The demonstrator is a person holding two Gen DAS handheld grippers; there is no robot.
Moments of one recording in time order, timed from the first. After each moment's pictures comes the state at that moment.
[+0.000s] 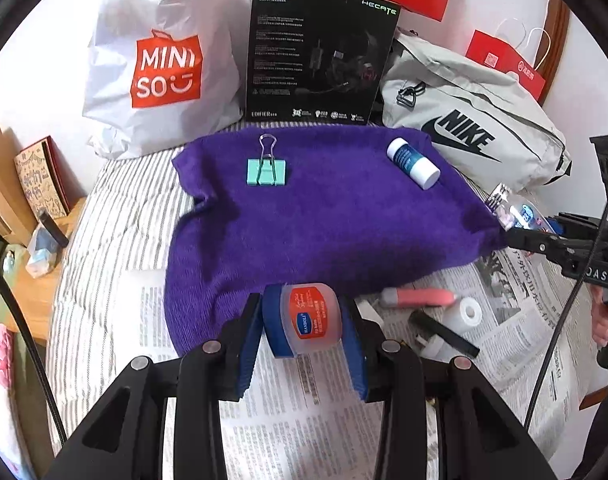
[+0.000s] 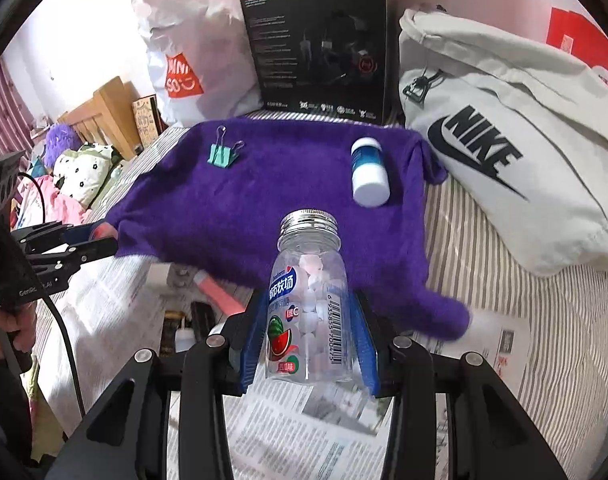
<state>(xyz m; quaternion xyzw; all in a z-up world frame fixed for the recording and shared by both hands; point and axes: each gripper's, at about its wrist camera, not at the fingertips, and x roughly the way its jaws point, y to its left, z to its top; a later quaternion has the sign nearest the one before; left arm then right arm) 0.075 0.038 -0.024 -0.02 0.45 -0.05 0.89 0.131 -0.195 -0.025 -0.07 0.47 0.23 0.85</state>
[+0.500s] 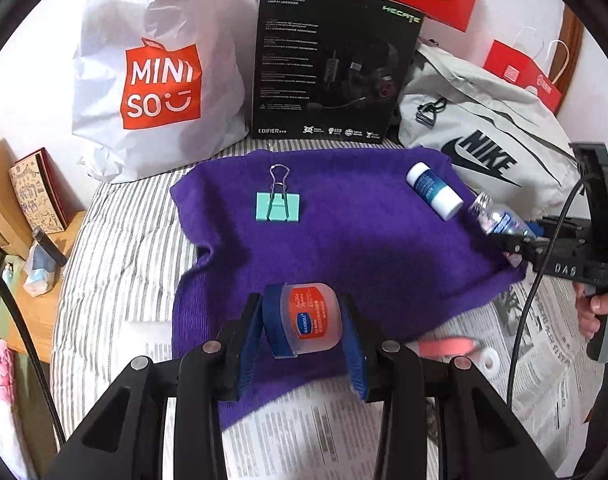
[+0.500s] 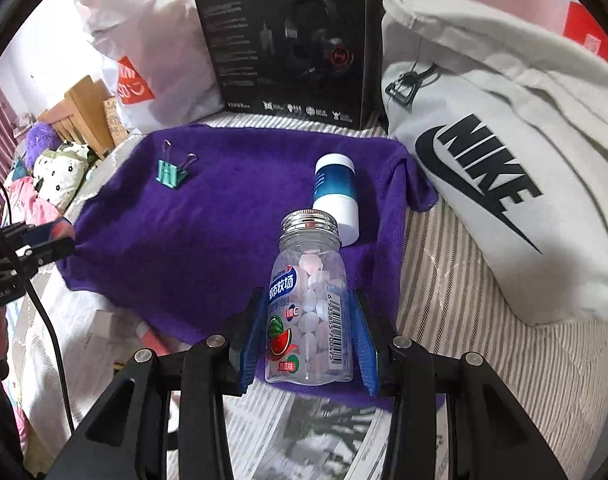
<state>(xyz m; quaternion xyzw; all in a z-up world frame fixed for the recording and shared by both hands) 0.125 0.047 -0.024 -0.03 0.45 -0.05 0.89 0.204 -0.188 -0.049 -0.09 0.49 0.21 0.84</state>
